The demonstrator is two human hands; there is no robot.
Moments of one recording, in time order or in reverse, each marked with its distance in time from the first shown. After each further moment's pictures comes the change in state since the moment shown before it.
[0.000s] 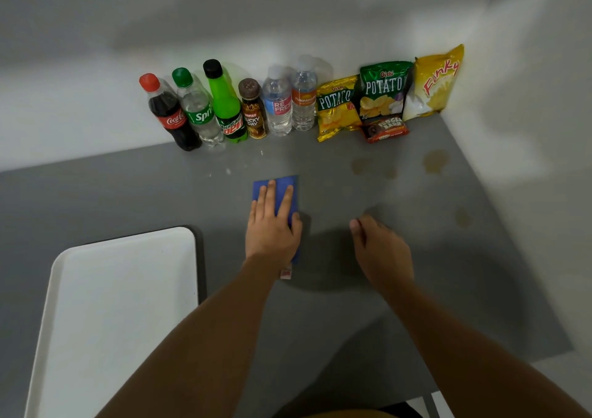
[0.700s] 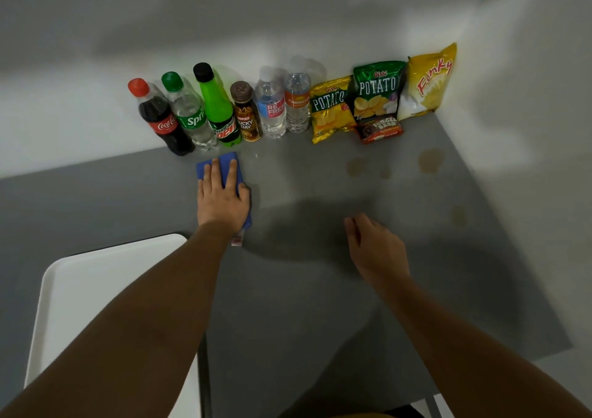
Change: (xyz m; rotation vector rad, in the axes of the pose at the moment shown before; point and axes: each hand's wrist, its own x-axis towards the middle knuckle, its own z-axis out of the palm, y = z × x) left_hand 0.069 -0.082 -0.030 0.004 -0.003 -0.190; right_hand 0.009 -0.003 0.005 -0.014 0.014 0.002
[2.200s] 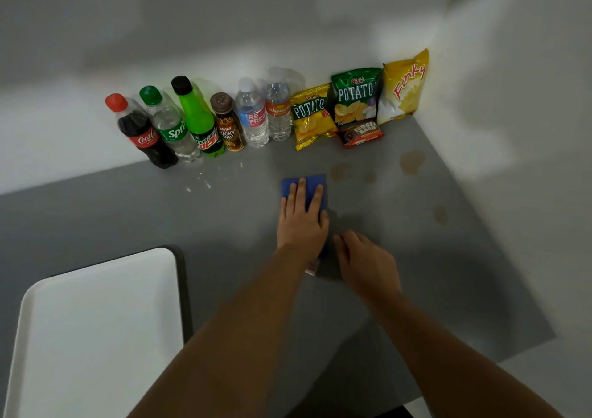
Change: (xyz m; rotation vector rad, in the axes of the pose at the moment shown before) left_hand -0.065 0.161 0.037 -0.108 -0.143 0.329; right_hand -0.021 0.014 0.007 -0.037 -0.008 -0.036
